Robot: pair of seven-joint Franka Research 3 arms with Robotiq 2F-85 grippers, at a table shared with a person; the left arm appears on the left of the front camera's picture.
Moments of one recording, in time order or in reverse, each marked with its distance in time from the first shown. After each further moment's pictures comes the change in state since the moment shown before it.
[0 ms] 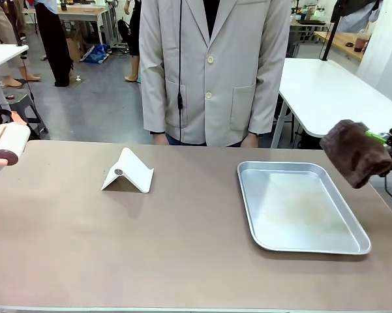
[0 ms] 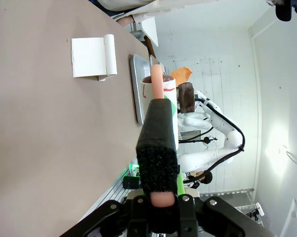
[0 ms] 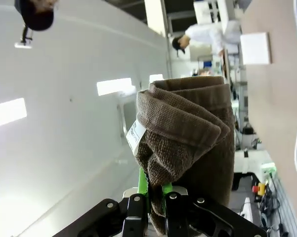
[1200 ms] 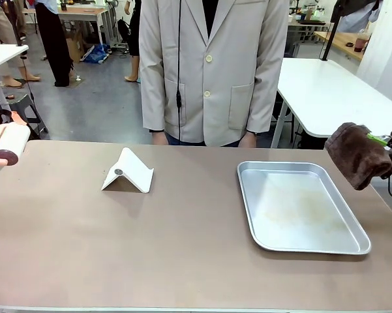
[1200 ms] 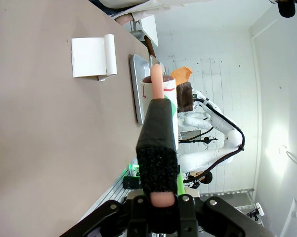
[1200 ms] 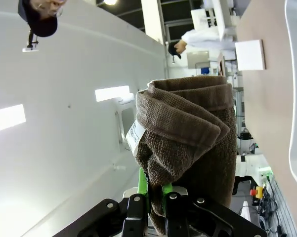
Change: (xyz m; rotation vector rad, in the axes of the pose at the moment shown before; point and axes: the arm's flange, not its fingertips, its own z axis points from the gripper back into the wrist) left arm 0.000 0.000 0.000 0.000 0.000 0.000; right arm 0.002 -0.004 0.002 -0.009 -0.013 -0.005
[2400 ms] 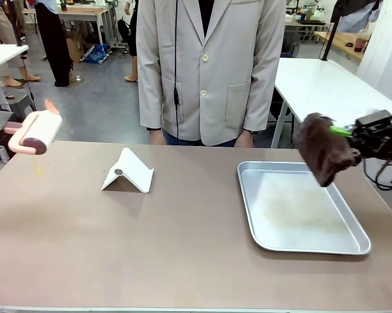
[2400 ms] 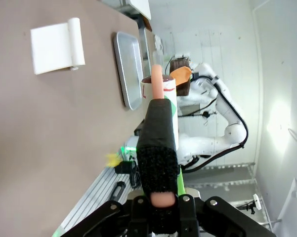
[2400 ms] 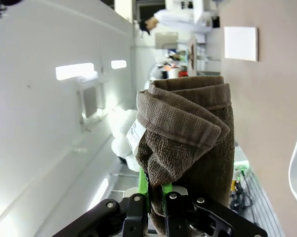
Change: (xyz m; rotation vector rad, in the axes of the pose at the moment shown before) left arm 0.035 -0.053 -0.084 0.003 0.183 -0.018; right arm 0.002 0.015 -0.120 -0.211 0.133 0.104
